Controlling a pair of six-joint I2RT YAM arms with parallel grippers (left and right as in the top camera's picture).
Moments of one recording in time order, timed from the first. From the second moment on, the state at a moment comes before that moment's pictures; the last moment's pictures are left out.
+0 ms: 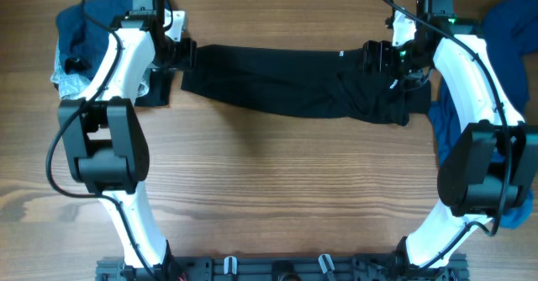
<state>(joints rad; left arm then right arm) -0.01 2.15 1.71 -0.82 0.20 0.03 -0.05 1.94 1.59 -0.98 -0.34 0.02</state>
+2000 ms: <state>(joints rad) -0.42 2.07 1.71 -0.69 0.31 -0.04 -0.05 1.70 1.59 -1.00 -0.36 -0.01</state>
